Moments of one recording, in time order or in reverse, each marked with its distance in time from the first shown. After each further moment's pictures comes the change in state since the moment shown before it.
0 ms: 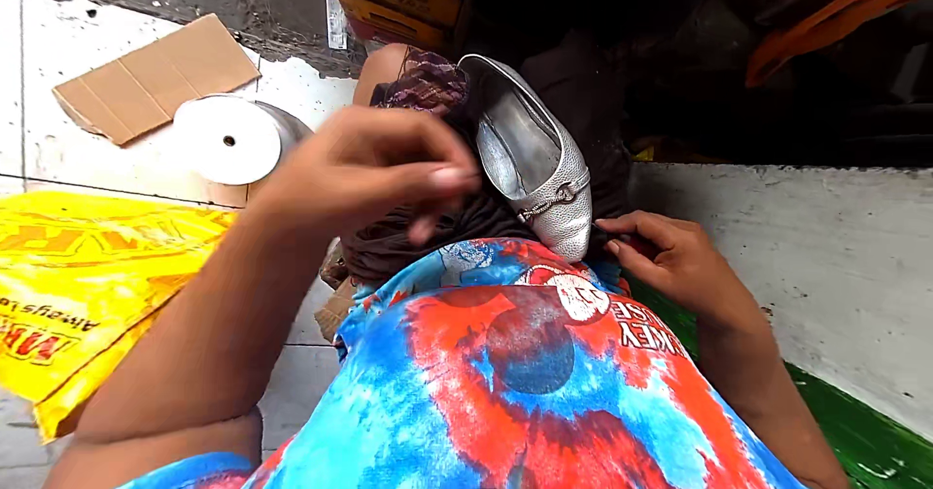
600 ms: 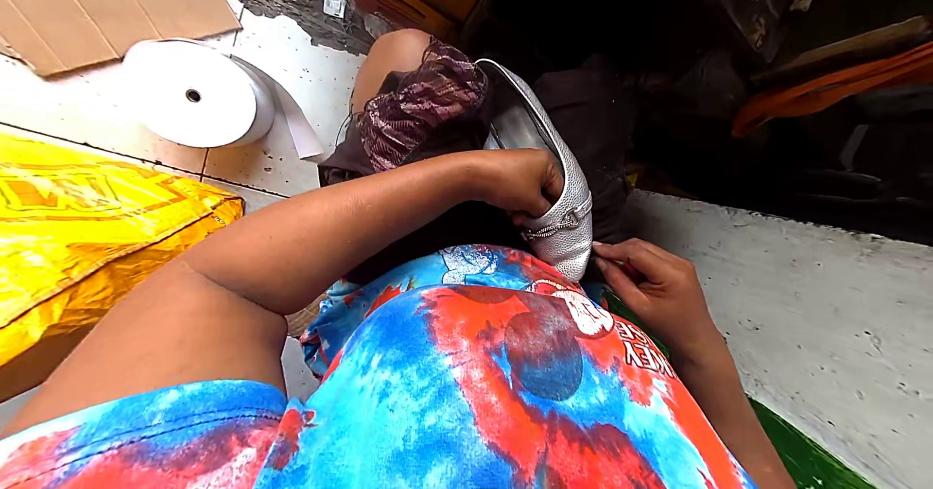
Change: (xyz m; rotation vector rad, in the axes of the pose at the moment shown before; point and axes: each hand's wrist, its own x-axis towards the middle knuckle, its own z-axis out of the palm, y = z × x) left_hand 0.101 -0.065 0.040 0.199 -0.497 -0.527; right_hand 0.004 -0.011 0.009 -0.136 0.100 -0.092
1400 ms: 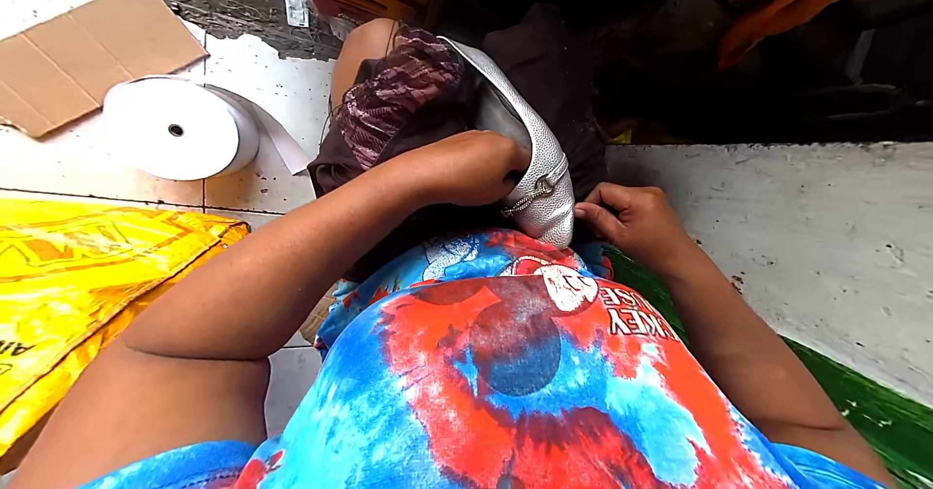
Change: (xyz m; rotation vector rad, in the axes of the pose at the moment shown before) left_hand -0.019 -0.007 0.013 0.634 0.120 0.168; right_hand 0.013 0.005 0.008 0.029 -0.090 0.162
